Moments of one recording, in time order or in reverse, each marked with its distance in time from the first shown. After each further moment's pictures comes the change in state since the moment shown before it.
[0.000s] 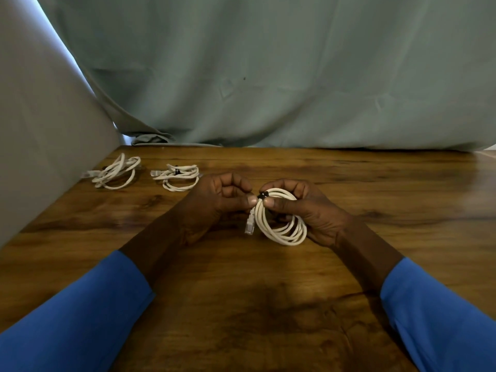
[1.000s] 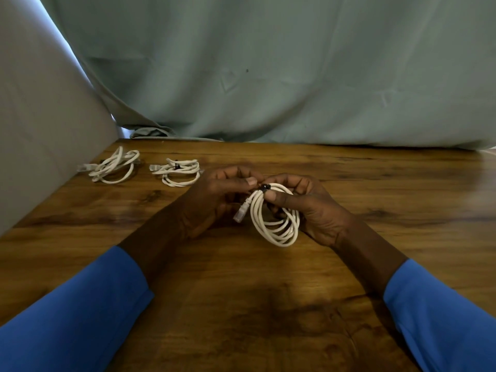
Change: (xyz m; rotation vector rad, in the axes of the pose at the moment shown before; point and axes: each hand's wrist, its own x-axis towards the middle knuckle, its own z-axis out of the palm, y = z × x) left_hand 0.007 0.003 -0.003 -0.030 -0.082 -0.015; right_hand 0.003 0.002 0.002 0.079 0.011 -0.055
